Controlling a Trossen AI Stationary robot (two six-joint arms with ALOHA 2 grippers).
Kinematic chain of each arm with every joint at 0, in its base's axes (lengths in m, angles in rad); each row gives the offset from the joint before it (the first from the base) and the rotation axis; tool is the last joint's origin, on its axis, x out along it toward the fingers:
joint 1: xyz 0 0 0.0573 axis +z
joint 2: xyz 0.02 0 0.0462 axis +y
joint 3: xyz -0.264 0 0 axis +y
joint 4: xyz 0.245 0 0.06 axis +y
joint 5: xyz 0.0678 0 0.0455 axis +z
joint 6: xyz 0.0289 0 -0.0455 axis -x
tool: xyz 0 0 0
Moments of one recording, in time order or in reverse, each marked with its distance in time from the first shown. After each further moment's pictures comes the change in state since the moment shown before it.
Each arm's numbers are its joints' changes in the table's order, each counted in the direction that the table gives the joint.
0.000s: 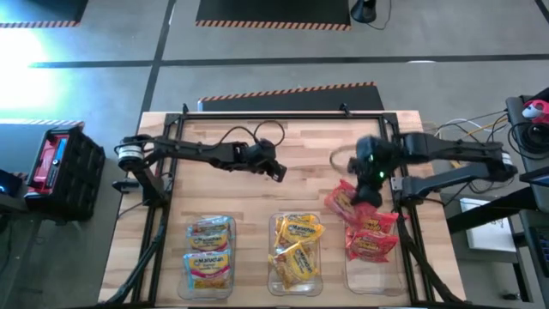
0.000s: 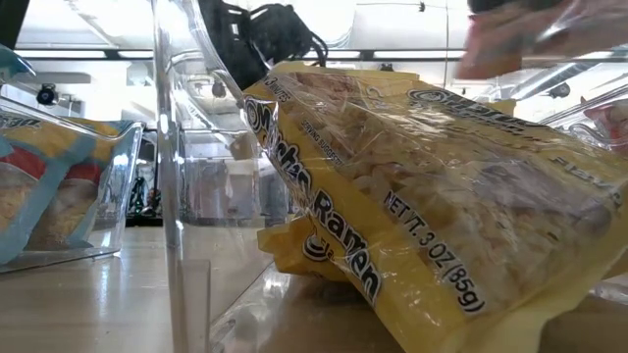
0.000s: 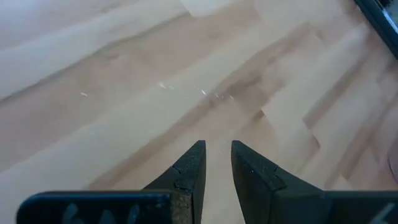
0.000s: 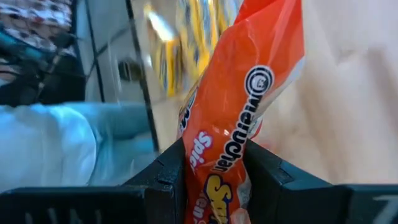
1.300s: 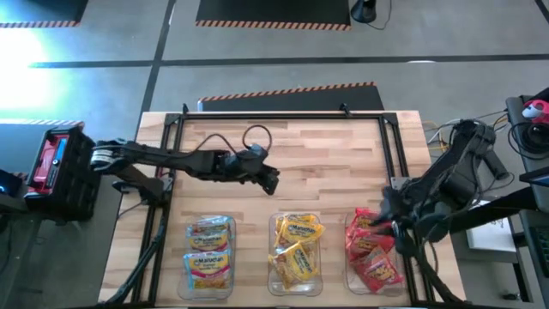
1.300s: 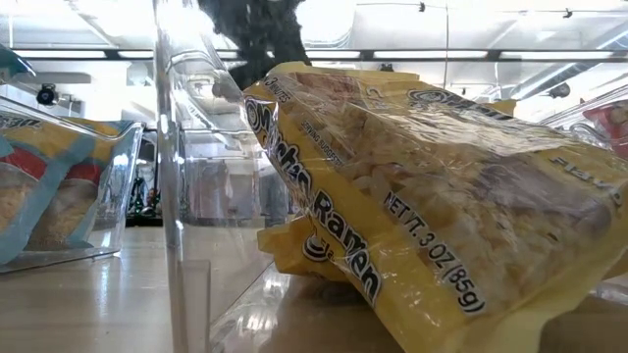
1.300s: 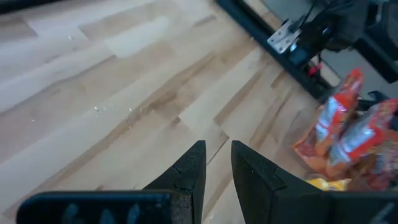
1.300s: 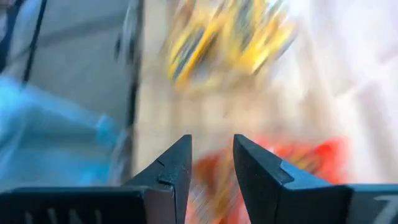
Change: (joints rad) left arm -0.184 -0.215 0.001 0.006 0.092 -0.022; right arm 1.000 -0.026 -0.042 -0.008 -0.880 -0.468
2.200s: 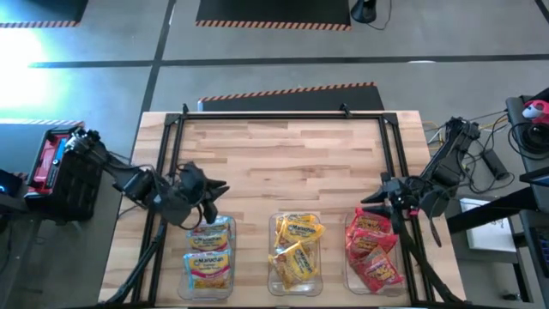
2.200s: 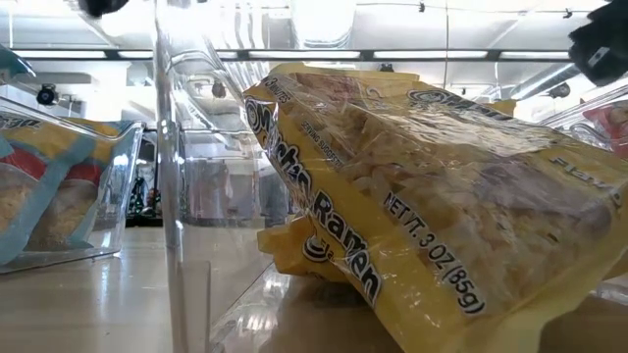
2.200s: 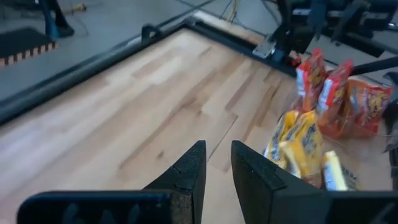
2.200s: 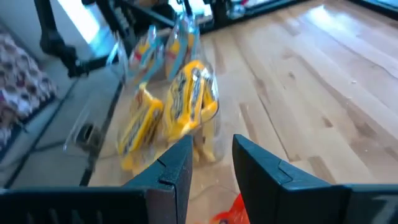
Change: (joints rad) left arm -0.551 -0.460 0.088 0.482 0.590 0.086; right arm 0.035 -0.598 0.621 -0.473 -0.445 0.186
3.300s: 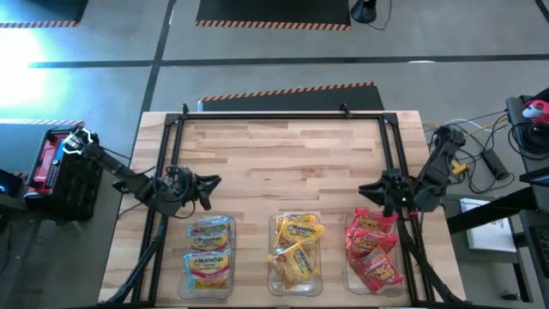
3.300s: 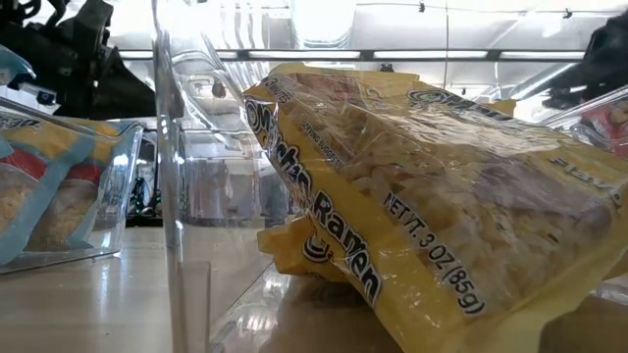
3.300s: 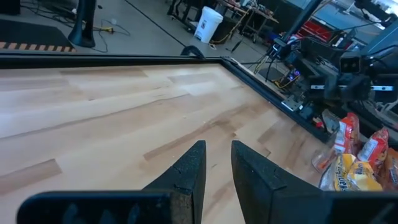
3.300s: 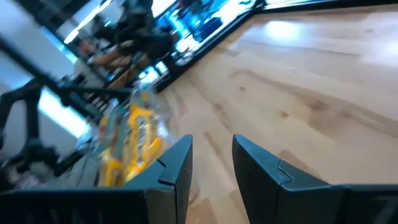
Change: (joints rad) left arm 0.005 -0.368 0.789 -0.706 0.220 0.078; right arm 0.000 -0.293 0.312 -0.057 -0.277 -0.275
